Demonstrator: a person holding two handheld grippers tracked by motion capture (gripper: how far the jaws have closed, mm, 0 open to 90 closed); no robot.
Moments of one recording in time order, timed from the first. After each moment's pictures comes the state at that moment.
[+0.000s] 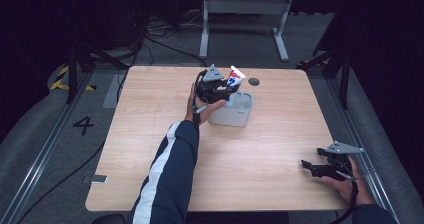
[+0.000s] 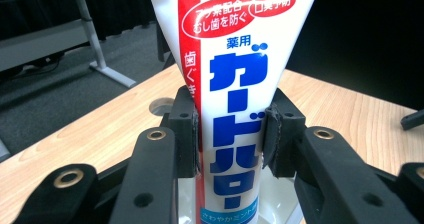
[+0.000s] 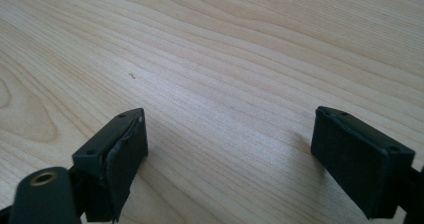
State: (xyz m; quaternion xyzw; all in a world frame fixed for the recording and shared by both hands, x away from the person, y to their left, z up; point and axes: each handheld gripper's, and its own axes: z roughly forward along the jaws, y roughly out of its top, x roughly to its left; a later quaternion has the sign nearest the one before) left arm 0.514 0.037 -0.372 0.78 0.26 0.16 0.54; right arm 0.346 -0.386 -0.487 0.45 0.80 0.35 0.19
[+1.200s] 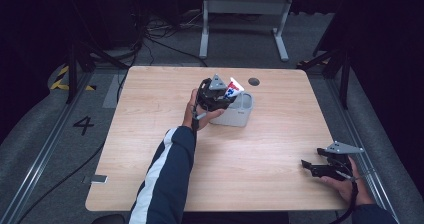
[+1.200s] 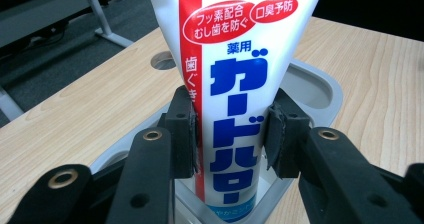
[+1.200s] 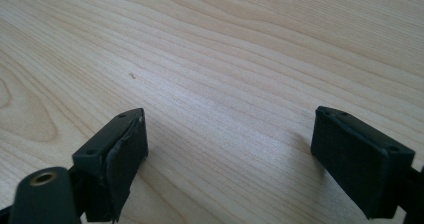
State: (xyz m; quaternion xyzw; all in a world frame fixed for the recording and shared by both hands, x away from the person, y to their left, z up) left arm 0.506 0.033 -0.389 0.83 0.25 0.17 0.47; right arm 0.346 -0.386 -0.487 0.45 0.80 0.35 0.19
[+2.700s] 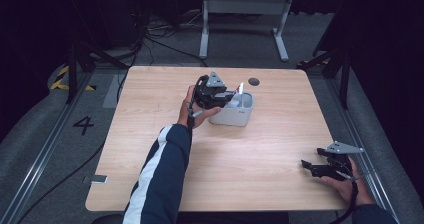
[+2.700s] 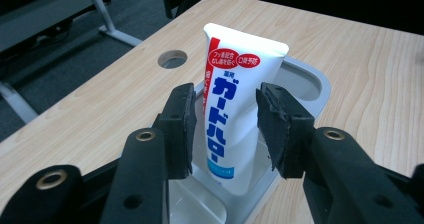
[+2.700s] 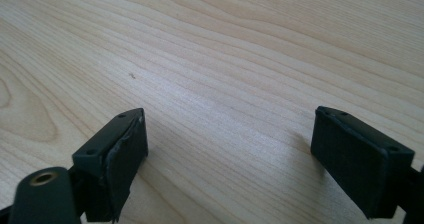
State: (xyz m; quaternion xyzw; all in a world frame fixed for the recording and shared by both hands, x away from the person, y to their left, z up) left arm 0.498 0.045 -0.367 0.84 0.24 0.18 0.45; right arm 0.346 -0.386 -0.487 0.45 0.80 0.35 0.19
